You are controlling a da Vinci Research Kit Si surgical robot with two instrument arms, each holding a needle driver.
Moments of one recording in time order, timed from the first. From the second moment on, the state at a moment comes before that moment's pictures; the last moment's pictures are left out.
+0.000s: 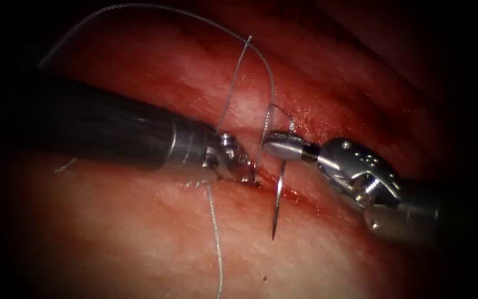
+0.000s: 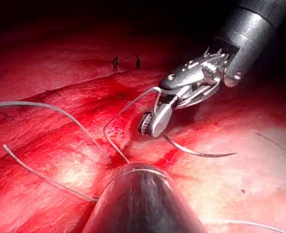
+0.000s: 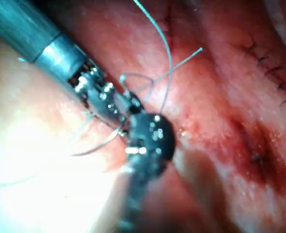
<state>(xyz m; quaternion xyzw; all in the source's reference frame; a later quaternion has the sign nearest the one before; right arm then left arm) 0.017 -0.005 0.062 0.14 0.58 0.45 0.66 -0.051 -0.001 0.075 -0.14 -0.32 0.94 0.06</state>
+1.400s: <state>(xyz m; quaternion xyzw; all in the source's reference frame) 0.019 -0.005 0.067 -0.13 0.64 0.19 0.73 -0.049 -0.006 0.068 -0.16 -0.41 0.90 0.00</state>
